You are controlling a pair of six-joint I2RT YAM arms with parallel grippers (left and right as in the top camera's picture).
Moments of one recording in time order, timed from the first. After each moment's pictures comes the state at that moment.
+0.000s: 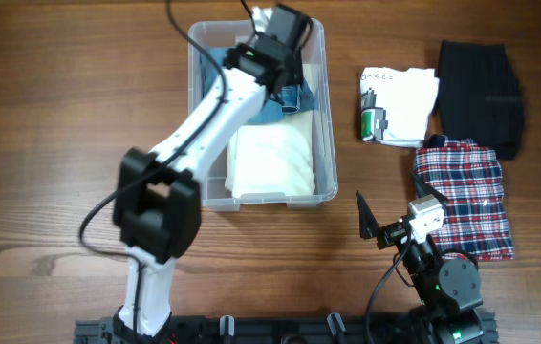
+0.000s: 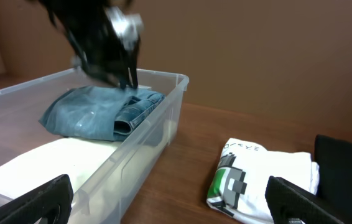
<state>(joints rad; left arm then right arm) -0.54 2.16 1.88 -0.70 -0.19 -0.54 0.32 0.02 0.01 0.00 -0.01 -0.05</state>
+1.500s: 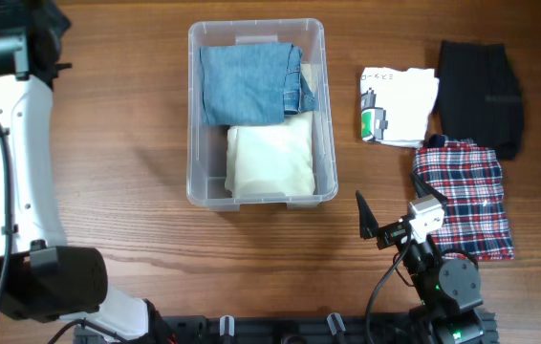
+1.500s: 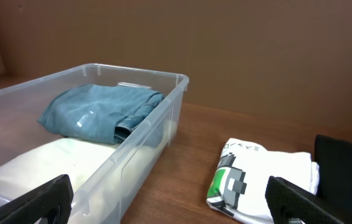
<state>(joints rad) 0.18 1.75 1.90 -0.88 -0.53 -0.47 0.32 0.02 0.01 0.00 -0.01 -0.05</state>
